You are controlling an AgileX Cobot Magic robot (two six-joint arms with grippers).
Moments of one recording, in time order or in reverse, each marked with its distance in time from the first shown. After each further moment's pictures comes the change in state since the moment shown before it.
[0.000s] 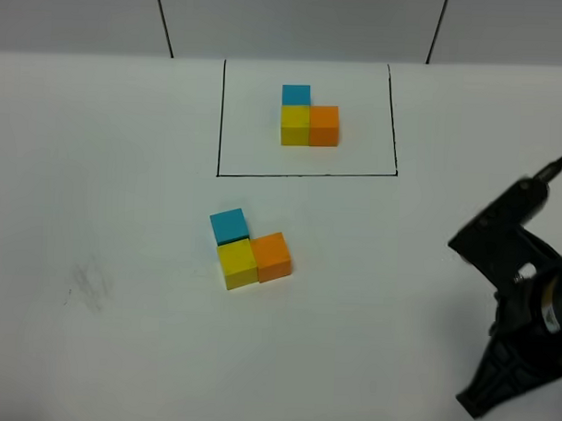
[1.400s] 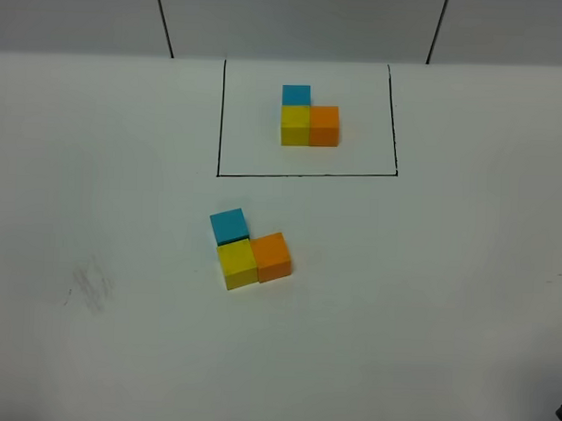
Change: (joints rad) left arm 0.000 0.000 0.000 0.000 0.000 0.000; right arm -0.016 -0.455 0.202 0.067 0.089 -0.002
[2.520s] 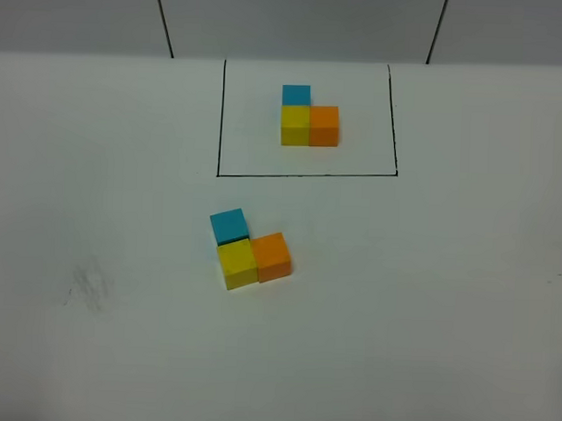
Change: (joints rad) left arm 0.000 0.000 0.000 0.000 0.000 0.000; right arm -0.737 -0.647 0.003 0.004 0.005 -0.036
